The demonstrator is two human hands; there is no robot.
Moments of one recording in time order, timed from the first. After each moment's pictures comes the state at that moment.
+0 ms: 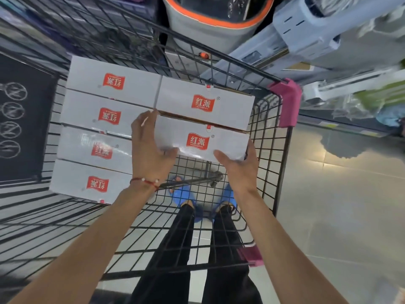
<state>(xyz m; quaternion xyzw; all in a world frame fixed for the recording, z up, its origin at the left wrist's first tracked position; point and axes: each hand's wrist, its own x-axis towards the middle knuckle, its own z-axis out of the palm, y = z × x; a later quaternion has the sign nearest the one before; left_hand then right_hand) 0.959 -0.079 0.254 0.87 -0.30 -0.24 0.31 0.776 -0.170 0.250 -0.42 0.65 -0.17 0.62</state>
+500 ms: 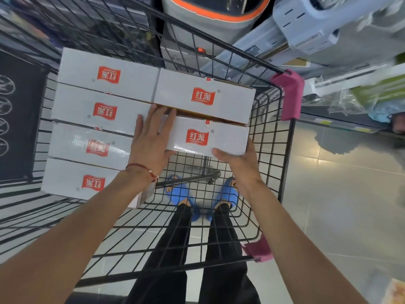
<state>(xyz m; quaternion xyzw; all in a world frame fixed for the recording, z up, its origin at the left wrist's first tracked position) 0.981 -0.078 0.217 0.81 -0.56 -0.18 0.05 0.768 -0.179 0.233 -0.40 0.62 -0.12 0.67</state>
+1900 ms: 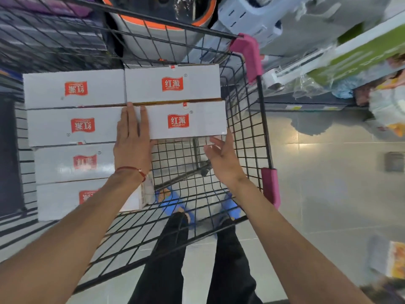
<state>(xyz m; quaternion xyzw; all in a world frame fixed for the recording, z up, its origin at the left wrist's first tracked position) 0.976 -0.107 0.199 0.82 -0.55 -0.14 0.01 0.759 -0.177 0.254 -0.48 0.62 -0.08 0.62</state>
